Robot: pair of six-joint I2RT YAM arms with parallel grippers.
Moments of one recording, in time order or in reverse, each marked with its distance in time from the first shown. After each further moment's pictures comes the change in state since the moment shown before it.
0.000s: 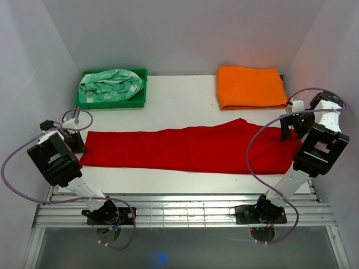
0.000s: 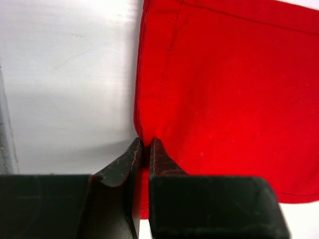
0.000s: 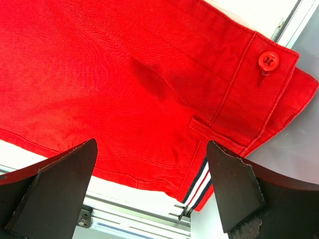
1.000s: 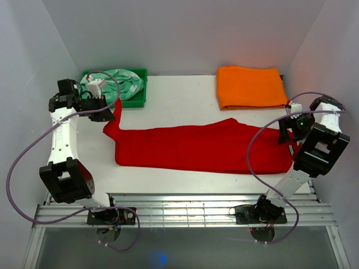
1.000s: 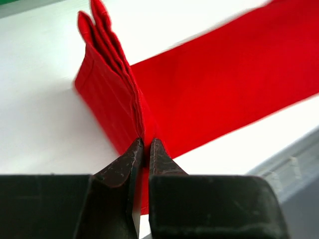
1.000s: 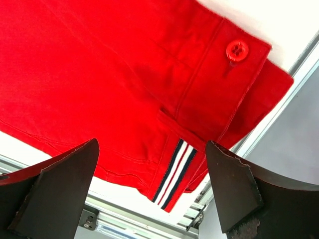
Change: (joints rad) left arm -0.354 -0.285 0.408 -0.465 0.215 -0.058; right arm -0.007 0.000 -0.042 -0.007 -0.072 -0.031
